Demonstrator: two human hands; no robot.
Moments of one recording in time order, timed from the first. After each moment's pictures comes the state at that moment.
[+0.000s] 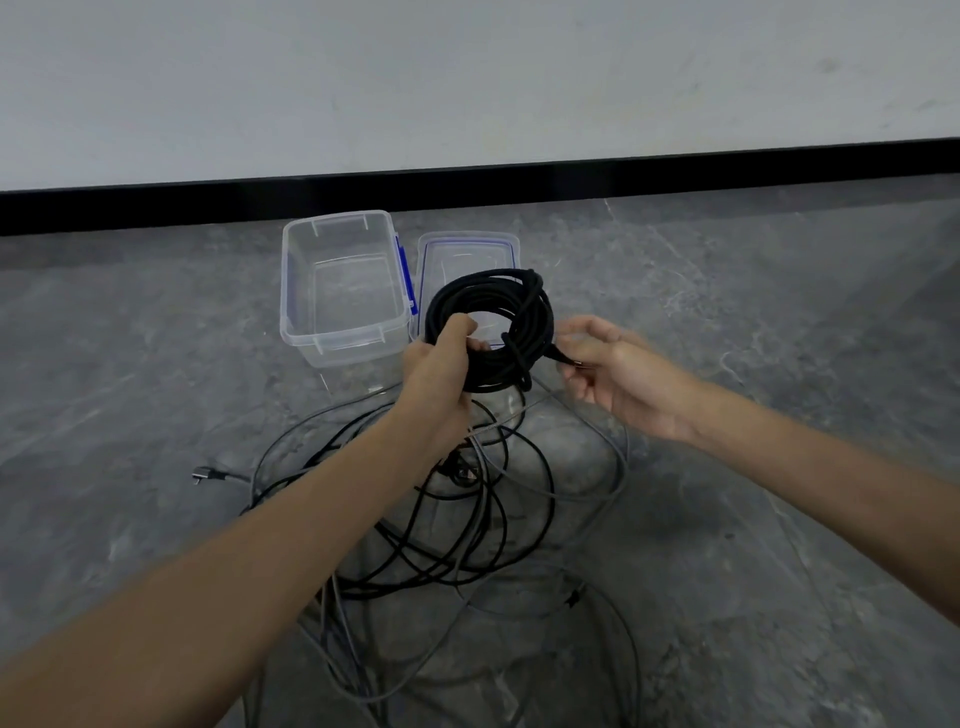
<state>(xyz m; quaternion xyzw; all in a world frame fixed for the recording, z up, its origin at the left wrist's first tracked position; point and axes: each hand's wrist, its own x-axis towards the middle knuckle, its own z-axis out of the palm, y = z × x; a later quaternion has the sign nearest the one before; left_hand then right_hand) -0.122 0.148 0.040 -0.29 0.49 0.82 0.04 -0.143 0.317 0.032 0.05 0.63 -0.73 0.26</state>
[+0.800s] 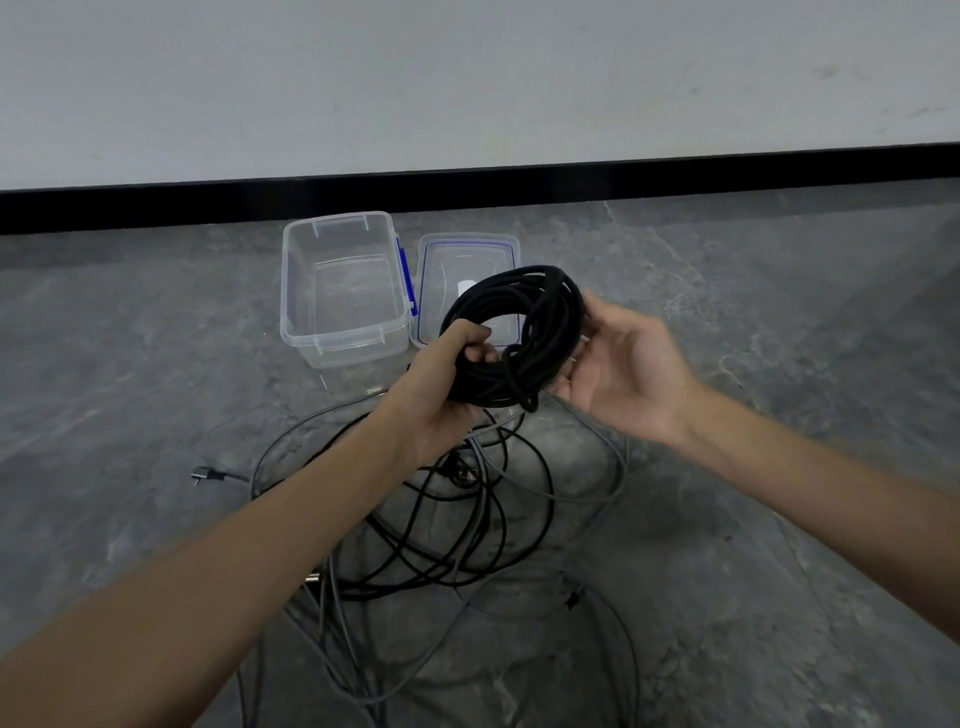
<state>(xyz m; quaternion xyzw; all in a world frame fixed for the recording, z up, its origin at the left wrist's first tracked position) -0.109 0.135 0.050 -0.18 0.39 0.88 0.19 -0.142 0.313 0.040 0.04 0.43 -0.85 0.31</state>
